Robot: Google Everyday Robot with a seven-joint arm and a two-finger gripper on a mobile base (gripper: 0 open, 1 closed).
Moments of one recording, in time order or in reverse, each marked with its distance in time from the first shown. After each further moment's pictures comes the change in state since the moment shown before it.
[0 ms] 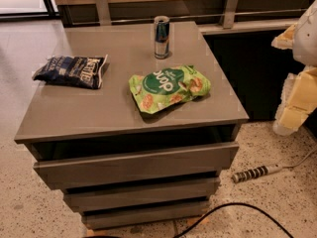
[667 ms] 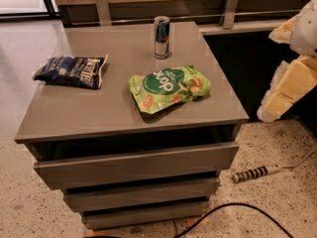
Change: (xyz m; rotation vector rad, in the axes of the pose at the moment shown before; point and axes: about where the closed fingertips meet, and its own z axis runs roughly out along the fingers) arm -0.018 -0.015 0.000 0.015 -0.160 0.106
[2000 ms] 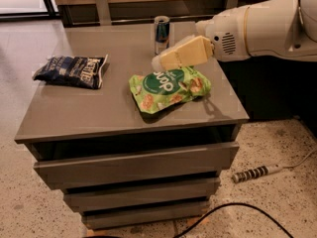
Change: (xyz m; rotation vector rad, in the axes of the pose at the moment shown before) arm -0.167 -0.032 0.065 -0.051 -0.733 0.311
